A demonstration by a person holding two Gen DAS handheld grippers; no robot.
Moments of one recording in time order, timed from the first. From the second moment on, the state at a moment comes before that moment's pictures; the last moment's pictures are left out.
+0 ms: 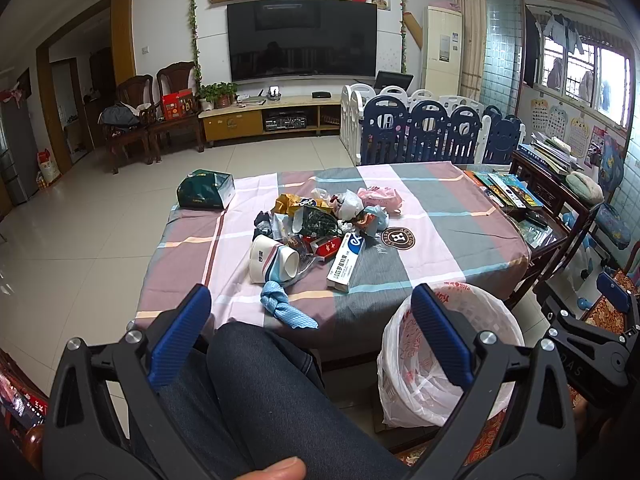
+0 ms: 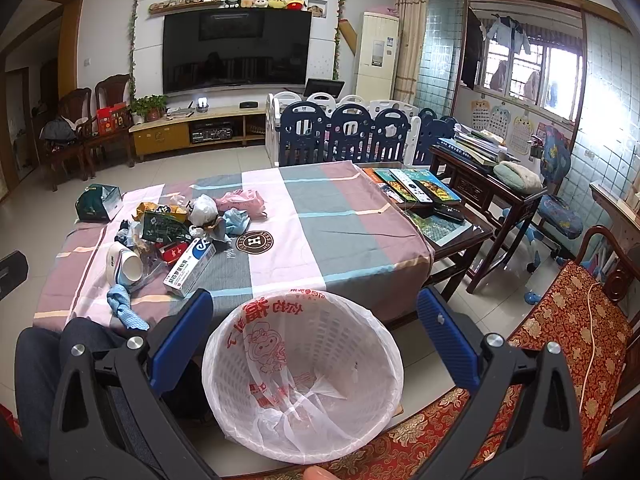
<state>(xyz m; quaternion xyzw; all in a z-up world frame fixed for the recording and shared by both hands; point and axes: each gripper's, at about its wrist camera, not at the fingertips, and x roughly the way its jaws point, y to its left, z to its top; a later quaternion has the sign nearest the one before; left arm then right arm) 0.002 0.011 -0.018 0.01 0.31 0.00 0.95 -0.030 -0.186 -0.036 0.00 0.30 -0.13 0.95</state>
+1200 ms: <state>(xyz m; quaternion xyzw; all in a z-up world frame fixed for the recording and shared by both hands) 0.006 0.013 -0.024 0.01 0.31 0.01 0.95 -0.029 -0.183 -0.046 0.00 0.31 -0.13 0.94</state>
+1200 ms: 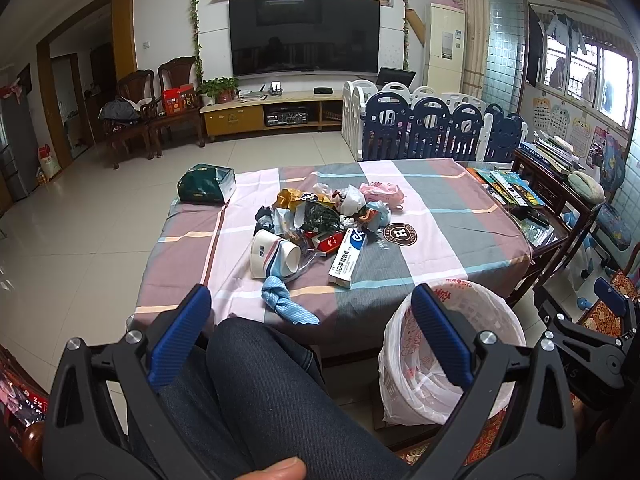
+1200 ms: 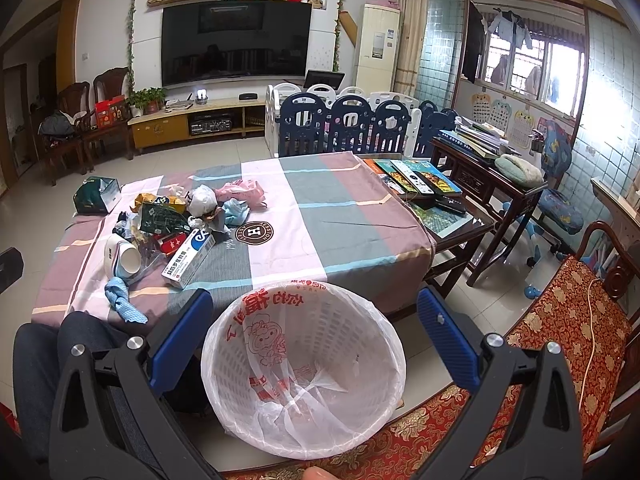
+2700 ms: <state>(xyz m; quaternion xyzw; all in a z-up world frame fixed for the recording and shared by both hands) 0.160 0.239 -0.171 -0.24 0.46 0.13 0.85 0.190 0.046 -0.235 -0.06 0.52 0.23 0.82</state>
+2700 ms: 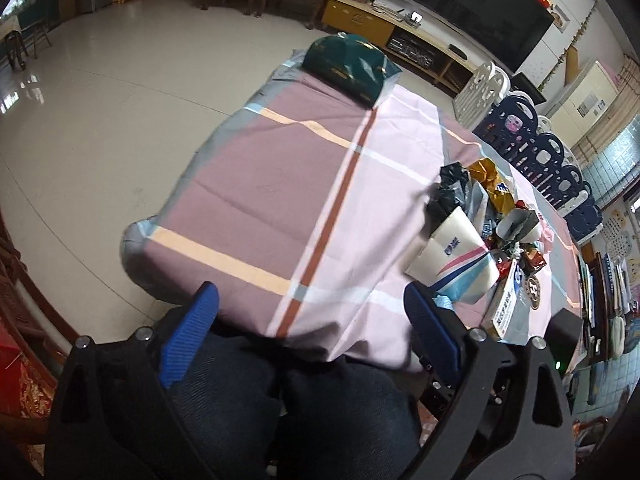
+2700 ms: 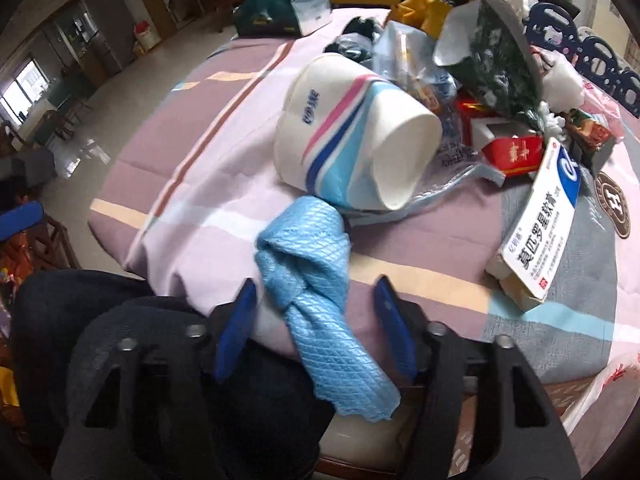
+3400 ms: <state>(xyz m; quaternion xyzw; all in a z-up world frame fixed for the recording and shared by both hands) 0.241 0.128 -0.209 -0.20 0.52 0.00 0.83 0.203 -0.064 -0.215 0.07 0.50 0.17 0.85</state>
